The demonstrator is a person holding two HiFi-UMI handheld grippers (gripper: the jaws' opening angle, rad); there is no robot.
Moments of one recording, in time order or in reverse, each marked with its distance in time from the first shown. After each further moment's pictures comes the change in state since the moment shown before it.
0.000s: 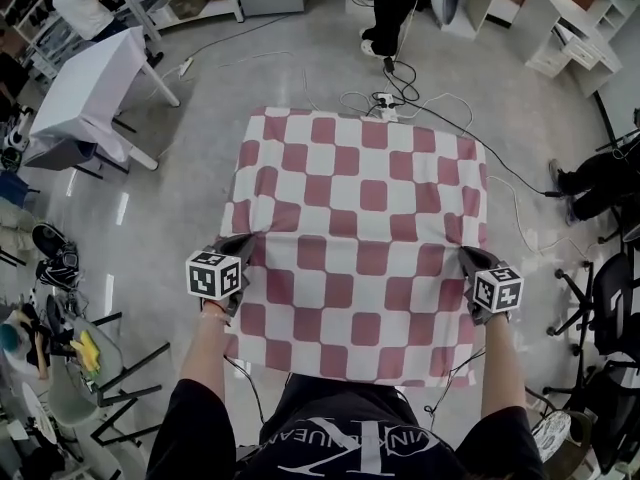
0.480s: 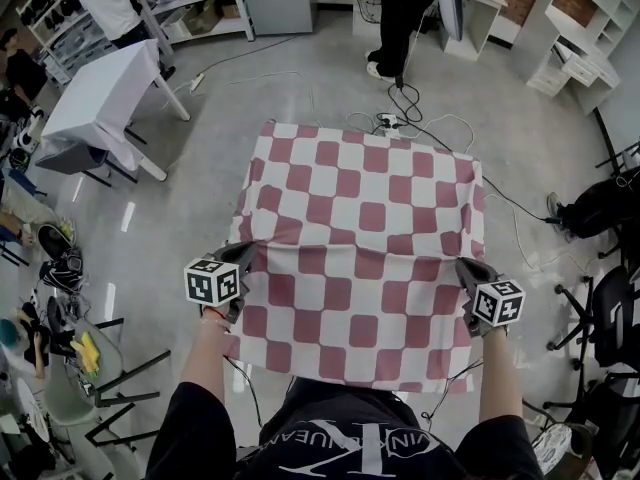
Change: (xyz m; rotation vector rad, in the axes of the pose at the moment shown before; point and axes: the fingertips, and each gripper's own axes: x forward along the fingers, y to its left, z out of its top) left arm -0.033 -0.007 0.014 -0.035 -0.080 -0.012; right arm -0.027 0.025 0.021 0.034 -0.108 0.070
